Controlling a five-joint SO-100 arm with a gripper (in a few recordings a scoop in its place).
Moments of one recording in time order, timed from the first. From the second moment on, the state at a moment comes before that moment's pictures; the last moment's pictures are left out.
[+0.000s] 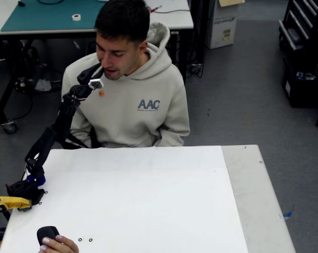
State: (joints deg) arm -5.4 41.9 -16.2 31.0 99.9
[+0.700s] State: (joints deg) arm -4.9 41.9 -16.2 31.3 99.2
